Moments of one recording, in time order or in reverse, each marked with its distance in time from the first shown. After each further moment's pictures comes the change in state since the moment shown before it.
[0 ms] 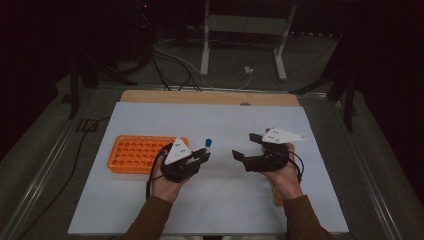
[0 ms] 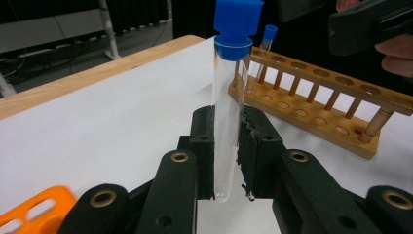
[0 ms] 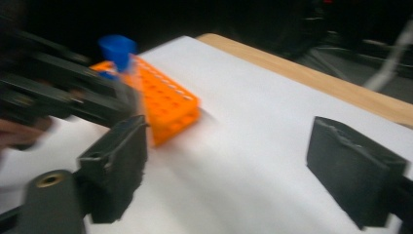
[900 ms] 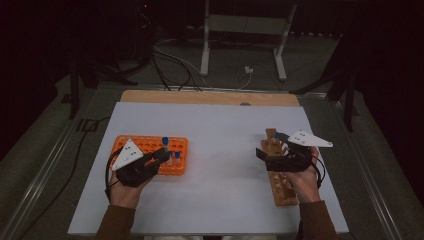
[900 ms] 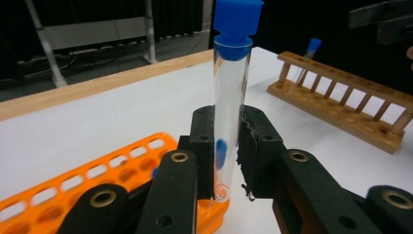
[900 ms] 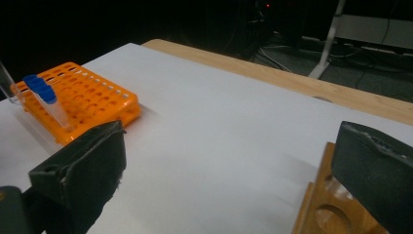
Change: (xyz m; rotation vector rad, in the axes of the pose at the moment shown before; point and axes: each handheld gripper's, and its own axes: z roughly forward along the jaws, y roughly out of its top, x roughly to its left) left arm 0.046 -0.025 -0.085 -0.046 0.121 -0.079; right arm -0.036 -0.024 -0.036 -0.045 -0.147 0.088
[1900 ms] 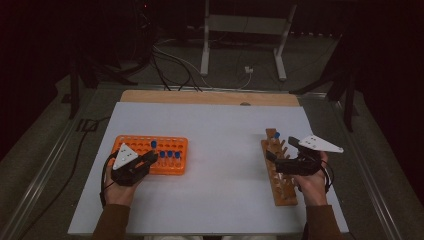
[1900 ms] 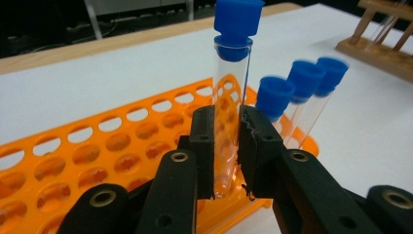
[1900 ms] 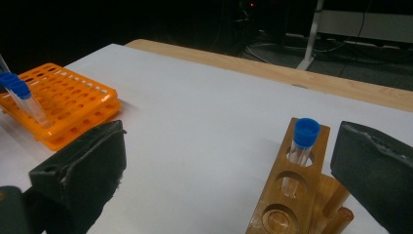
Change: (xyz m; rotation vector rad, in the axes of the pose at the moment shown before) left arm 0.032 -0.044 0.019 0.123 0.141 -0.013; right arm -0.018 -0.017 -0.012 -0.007 -0.040 0.039
